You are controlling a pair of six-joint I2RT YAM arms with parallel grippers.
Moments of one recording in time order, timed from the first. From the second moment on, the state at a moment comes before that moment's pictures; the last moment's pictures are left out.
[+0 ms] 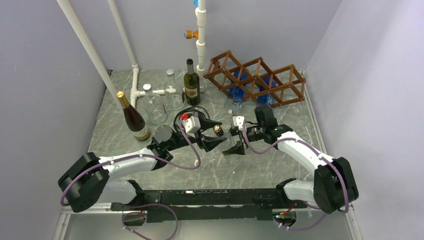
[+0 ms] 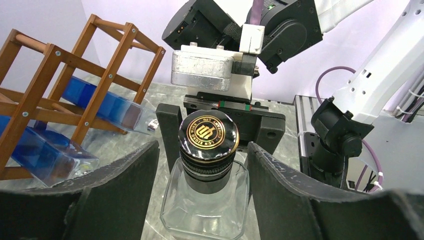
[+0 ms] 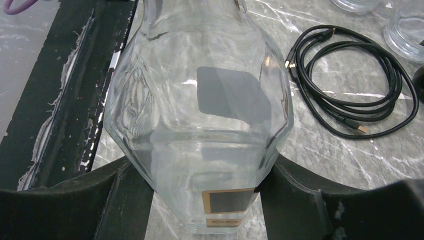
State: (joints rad) left arm -0.85 1.25 0.52 1.00 0.46 -0.14; right arm 0.41 1.24 0.71 -0.26 -1.11 -0.78
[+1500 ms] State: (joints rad) left arm -0.85 1.02 0.56 0.52 0.36 -0.12; right arm 0.40 1.21 0.83 -0.54 -1.18 -0.97
